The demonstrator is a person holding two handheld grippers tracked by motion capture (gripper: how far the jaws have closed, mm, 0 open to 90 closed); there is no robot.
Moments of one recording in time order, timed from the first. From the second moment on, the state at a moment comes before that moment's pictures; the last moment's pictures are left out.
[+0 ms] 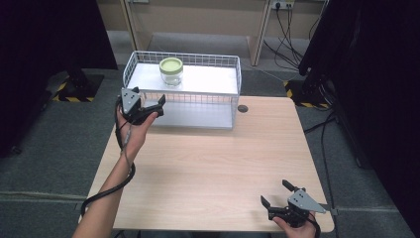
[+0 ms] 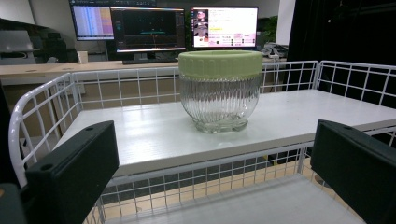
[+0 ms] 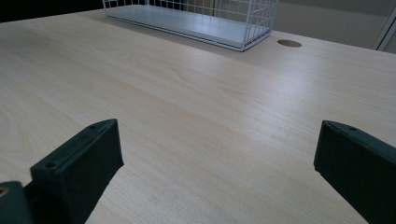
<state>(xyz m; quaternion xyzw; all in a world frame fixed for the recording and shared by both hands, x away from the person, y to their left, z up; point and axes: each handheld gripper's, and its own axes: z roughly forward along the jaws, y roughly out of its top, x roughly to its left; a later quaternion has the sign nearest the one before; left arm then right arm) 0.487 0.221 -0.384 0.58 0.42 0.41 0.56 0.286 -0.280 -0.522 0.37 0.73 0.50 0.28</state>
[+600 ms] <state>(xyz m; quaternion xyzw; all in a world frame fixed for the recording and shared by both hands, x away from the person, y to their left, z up) 0.465 0.229 -0.410 0.57 0.42 0.41 0.57 0.286 -0.280 -0.522 0.37 0.73 0.50 0.28</state>
